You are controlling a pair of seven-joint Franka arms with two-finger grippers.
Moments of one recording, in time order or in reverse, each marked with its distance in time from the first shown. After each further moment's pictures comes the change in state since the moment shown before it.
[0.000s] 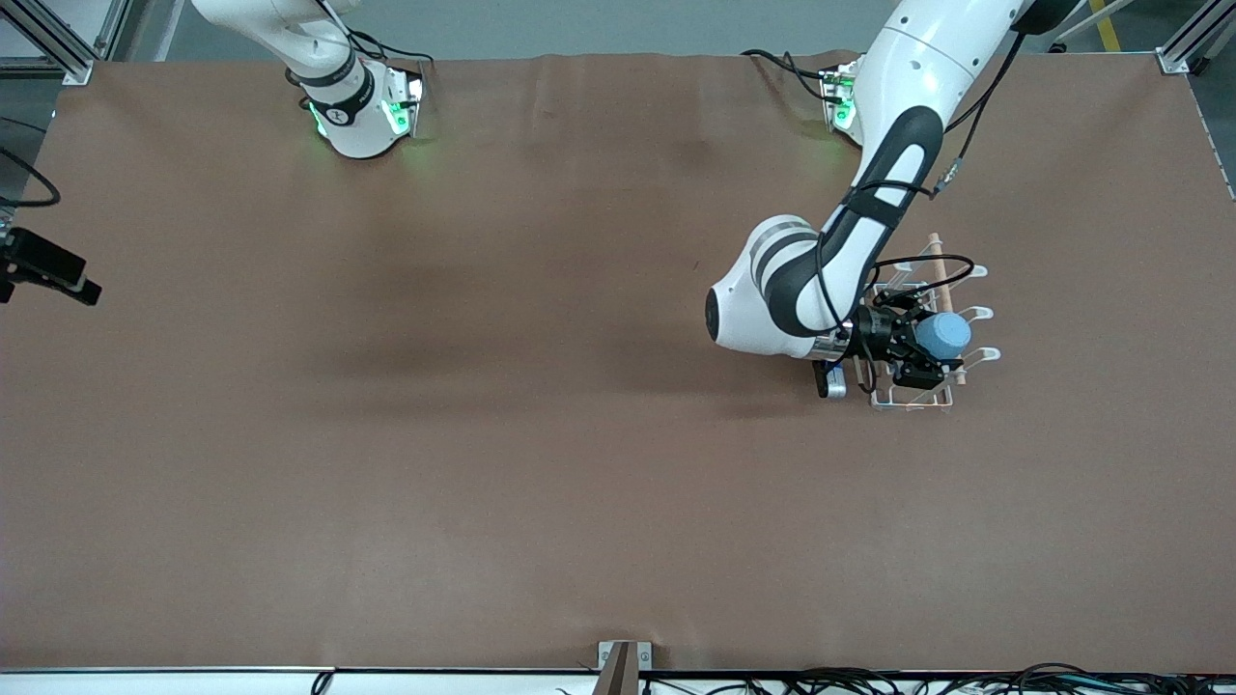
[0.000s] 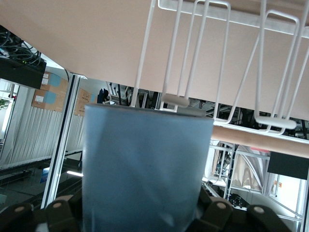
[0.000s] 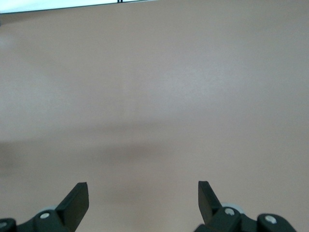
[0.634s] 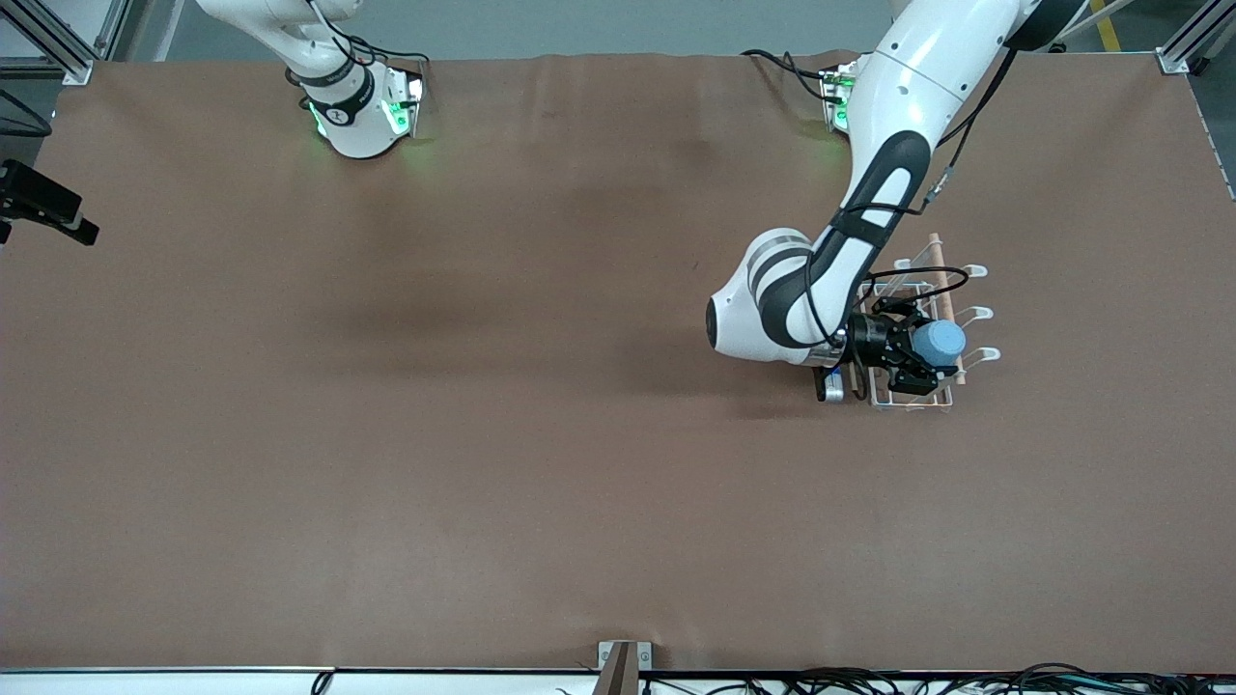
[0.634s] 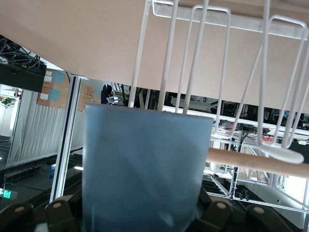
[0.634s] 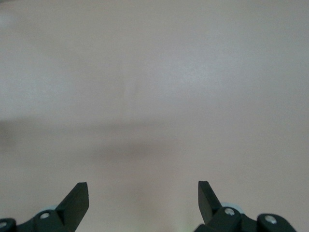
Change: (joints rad) left arm 0.007 0.049 0.001 -0.006 0.037 0.002 -0.018; right arm -0.103 -0.106 0.113 -0.083 -0.028 -0.059 0.012
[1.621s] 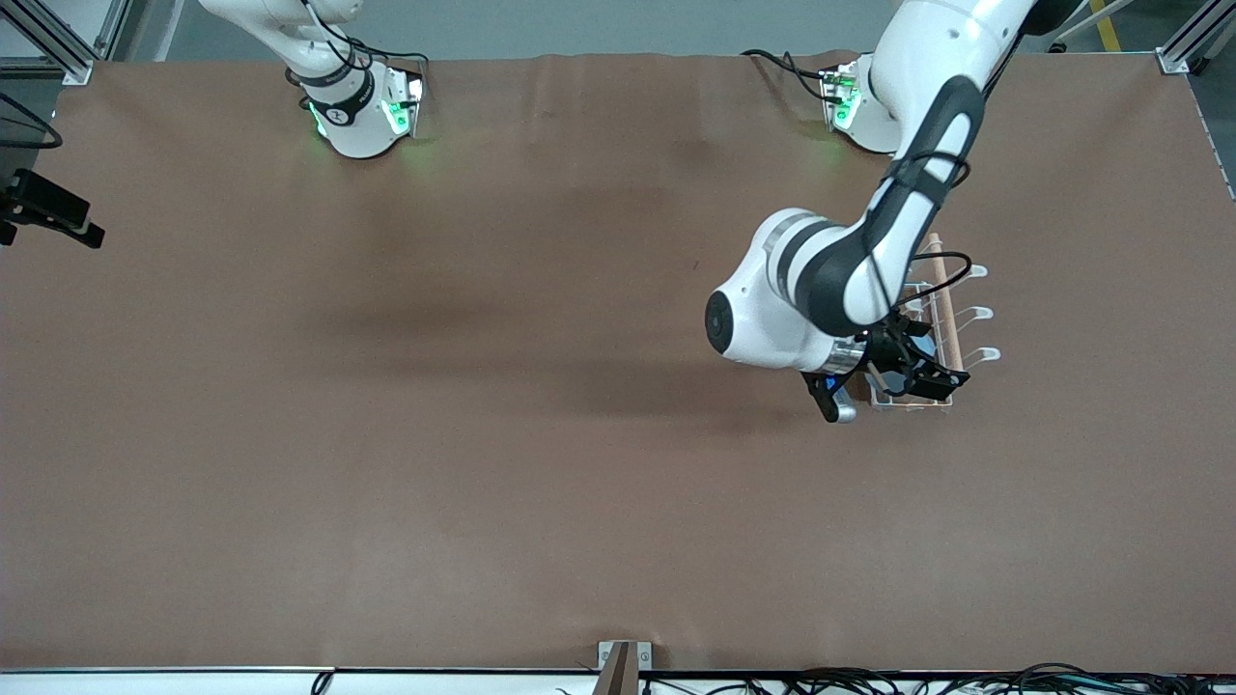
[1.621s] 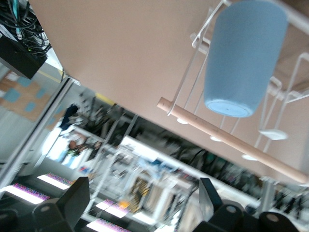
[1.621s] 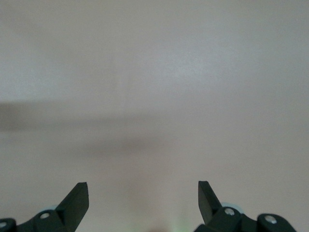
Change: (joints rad) left arm 0.005 -0.075 -0.001 0.277 -0.227 0.002 -0.133; right arm -0.064 0.000 0.084 -0.027 -0.036 -0.003 -0.001
